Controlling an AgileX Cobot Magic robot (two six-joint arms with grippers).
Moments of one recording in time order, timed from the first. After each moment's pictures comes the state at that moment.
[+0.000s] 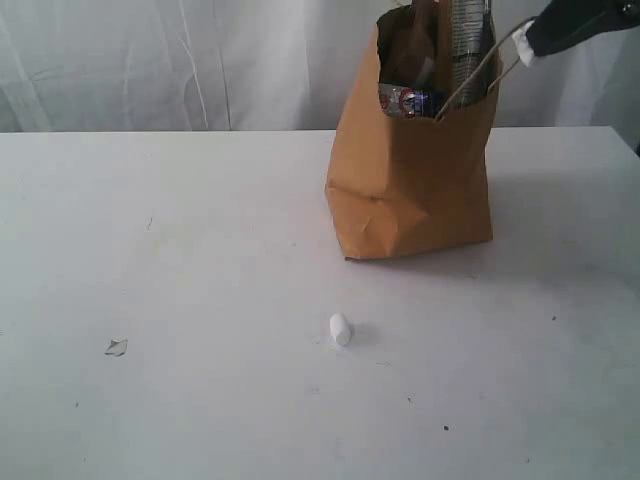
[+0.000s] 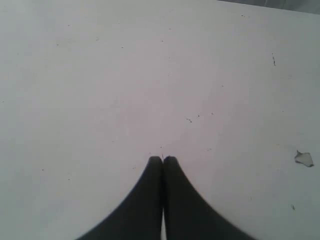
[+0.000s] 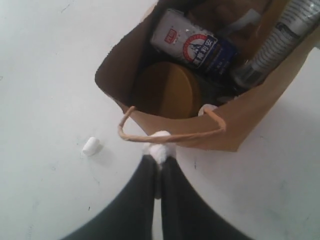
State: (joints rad) left arm 0.00 0.01 0.02 0.35 0.44 -0.47; right arm 0.06 1.43 -1.60 0.42 1.22 -0.58
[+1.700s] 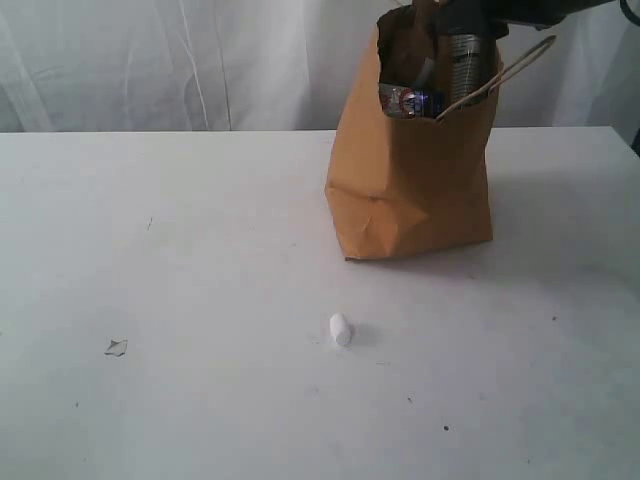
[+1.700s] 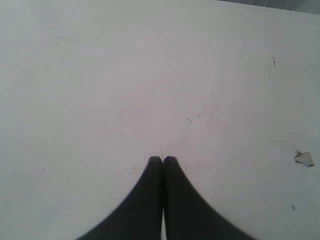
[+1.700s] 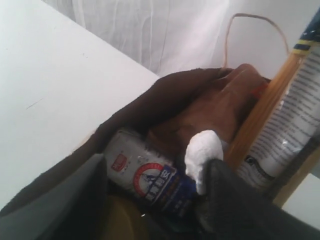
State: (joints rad) left arm 0.00 0.01 0.02 0.35 0.44 -0.47; right arm 0.06 1.65 -1.53 0.83 0.72 -1.03
